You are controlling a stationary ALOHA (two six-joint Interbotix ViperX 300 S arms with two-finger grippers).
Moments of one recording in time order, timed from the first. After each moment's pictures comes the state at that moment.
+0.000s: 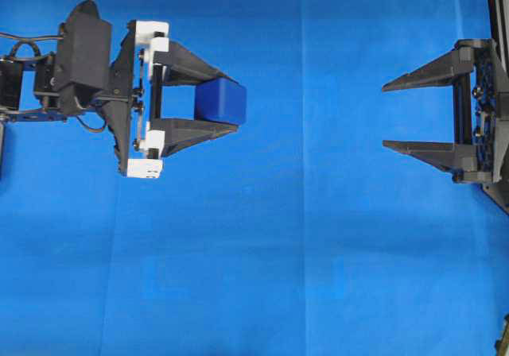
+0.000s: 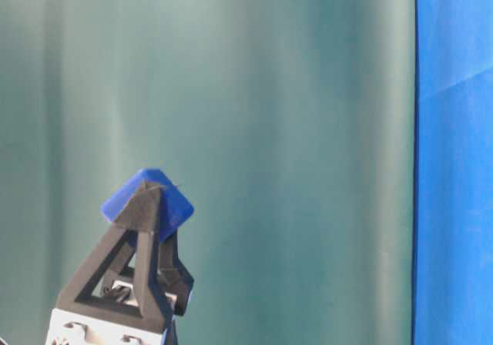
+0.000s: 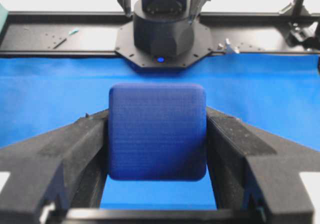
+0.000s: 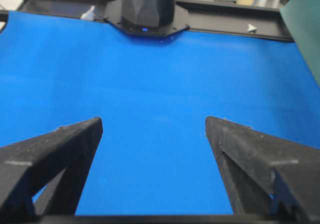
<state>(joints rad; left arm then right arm) 0.01 -0.32 0.72 0.02 -0.32 0.00 -0.01 -0.85 1.15 0.02 -0.24 0.04</state>
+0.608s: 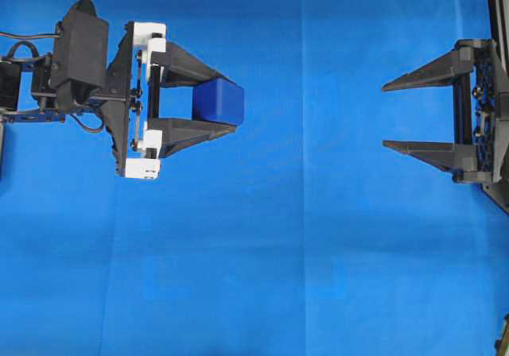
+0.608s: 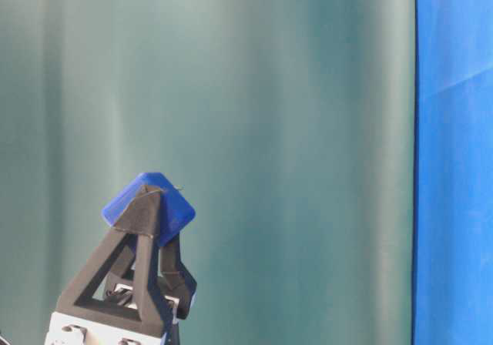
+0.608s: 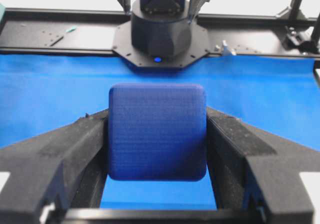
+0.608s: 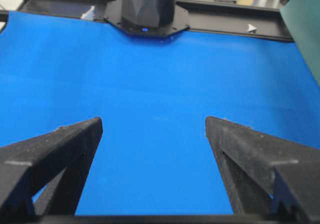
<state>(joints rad) 0.01 -0.32 0.72 0.01 -0.33 -0.02 -0.01 -0.85 1.15 0.02 -0.24 0.04</state>
